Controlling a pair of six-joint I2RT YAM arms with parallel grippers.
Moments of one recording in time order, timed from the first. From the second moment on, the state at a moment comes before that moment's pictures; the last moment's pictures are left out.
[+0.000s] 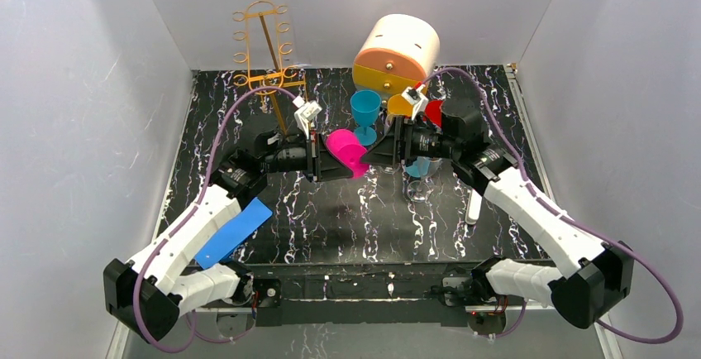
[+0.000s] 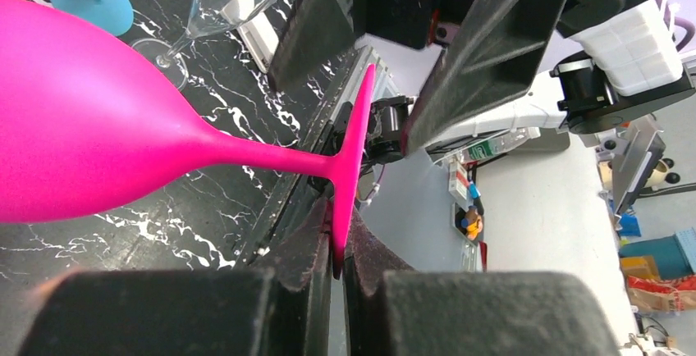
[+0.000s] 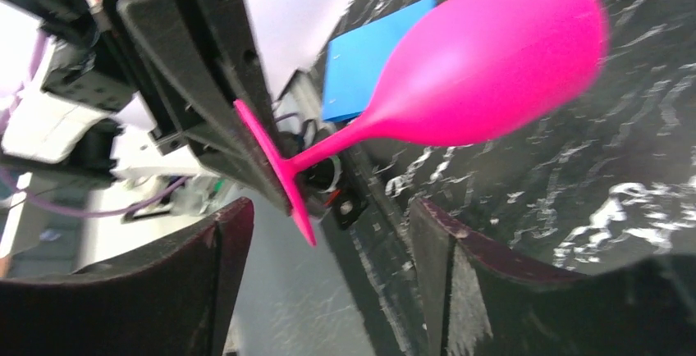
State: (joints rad) left arm -0.54 1.08 0.95 -0.17 0.81 -0.65; right arm 0.60 1.16 1.05 -0.18 -0.75 0.71
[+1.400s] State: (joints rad) left arm -0.55 0.82 0.84 -0.72 1.00 0.69; right arm 0.49 1.34 1.29 -0.35 -0.89 0.64
